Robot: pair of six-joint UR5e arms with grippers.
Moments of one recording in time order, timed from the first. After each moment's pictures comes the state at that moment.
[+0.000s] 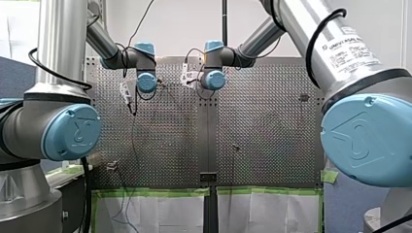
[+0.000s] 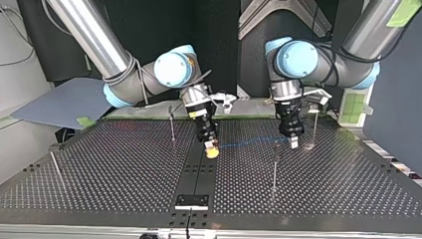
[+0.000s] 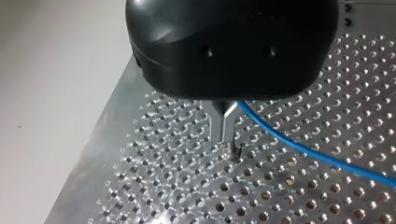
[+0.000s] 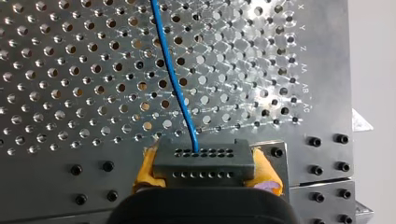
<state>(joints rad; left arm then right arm) -0.22 -1.65 -1.91 -2.57 -1.99 -1.79 2.36 -1.01 1.24 -0.36 1.63 1.64</state>
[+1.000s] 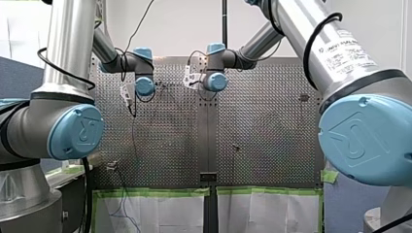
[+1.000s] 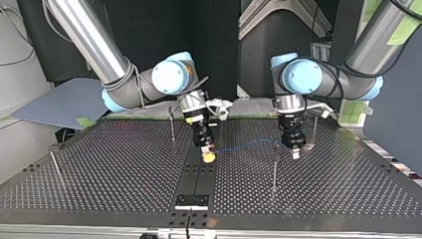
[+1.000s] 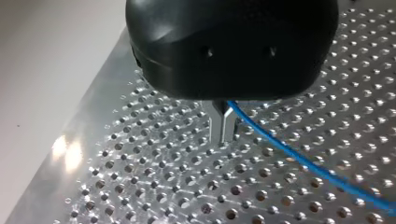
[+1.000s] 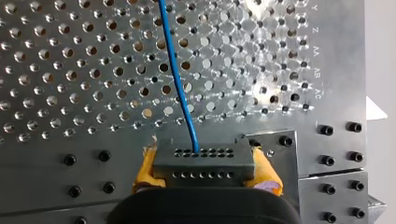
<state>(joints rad) -0.16 -1.72 -1.84 -2.55 -1.89 -1.81 2.33 -0.99 1.21 -0.37 1.62 1.64</state>
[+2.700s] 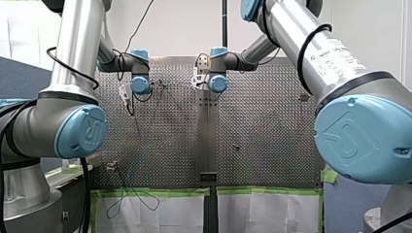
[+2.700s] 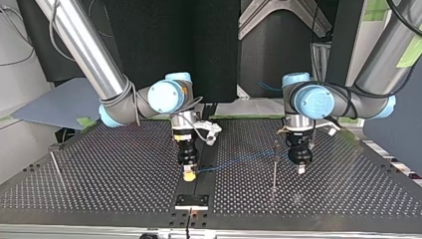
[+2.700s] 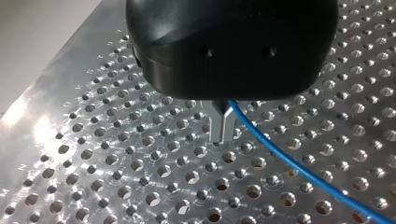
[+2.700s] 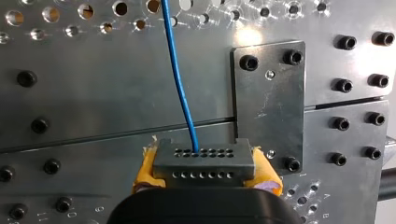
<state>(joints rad) -0.07 -1.80 -1.72 -2.64 -1.78 -1.84 2.29 -0.90 1.06 -0.36 1.76 1.61</state>
